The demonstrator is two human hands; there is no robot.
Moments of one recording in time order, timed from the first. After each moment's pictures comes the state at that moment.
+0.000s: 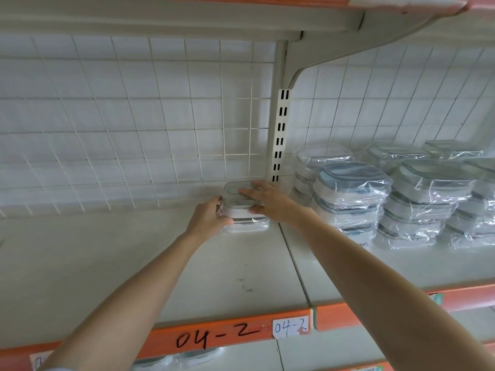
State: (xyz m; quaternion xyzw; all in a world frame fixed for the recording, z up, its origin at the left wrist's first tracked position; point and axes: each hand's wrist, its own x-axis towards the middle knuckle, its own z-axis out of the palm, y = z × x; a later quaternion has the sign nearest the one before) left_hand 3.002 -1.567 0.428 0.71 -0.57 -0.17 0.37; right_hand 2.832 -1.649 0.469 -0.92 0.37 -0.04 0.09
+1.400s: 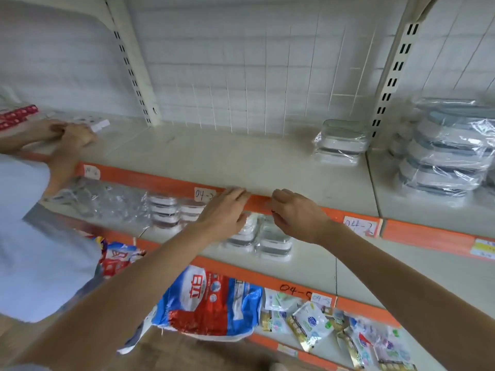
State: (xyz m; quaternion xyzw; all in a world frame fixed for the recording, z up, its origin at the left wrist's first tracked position) left_hand 3.000 -1.290 0.402 0.77 -0.62 0.09 0.05; right_hand 2.838 -1.412 0.416 -0.99 0.06 -0.13 0.00
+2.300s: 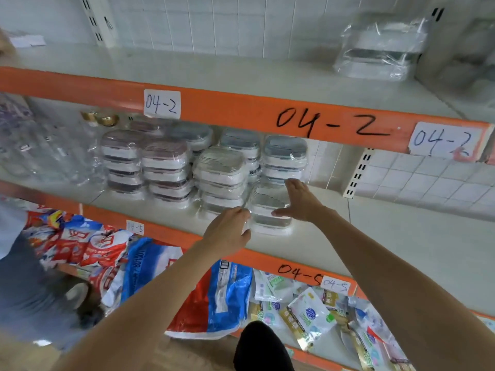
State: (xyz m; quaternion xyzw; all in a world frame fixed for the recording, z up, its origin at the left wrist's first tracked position) left_hand 2.993 -1.320 0.155 0.81 -0.56 -0.08 0.15; right_hand 2.890 -1.510 0.160 -0.94 0.30 0.00 0.15
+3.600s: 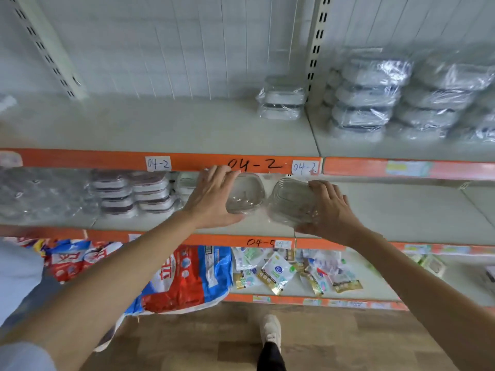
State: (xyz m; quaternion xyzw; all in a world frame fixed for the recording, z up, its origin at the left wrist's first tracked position) left_hand 2.941 -1.274 0.358 0.69 -0.70 0.13 0.13; right_hand 2.675 -1.369 0.360 -0.90 0.39 -0.16 0.13
